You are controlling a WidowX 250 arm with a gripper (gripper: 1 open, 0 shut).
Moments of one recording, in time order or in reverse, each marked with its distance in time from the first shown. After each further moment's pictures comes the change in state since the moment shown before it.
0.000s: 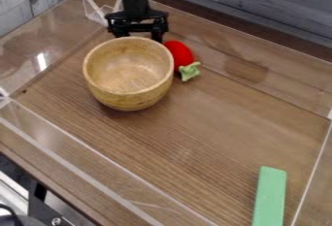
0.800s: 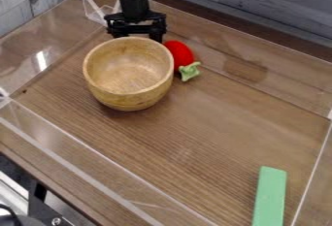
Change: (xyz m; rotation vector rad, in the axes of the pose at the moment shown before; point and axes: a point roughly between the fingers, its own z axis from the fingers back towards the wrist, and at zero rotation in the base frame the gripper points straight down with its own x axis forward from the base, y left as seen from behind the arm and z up) arm -0.015 -0.020 0.000 -0.038 0.083 -0.130
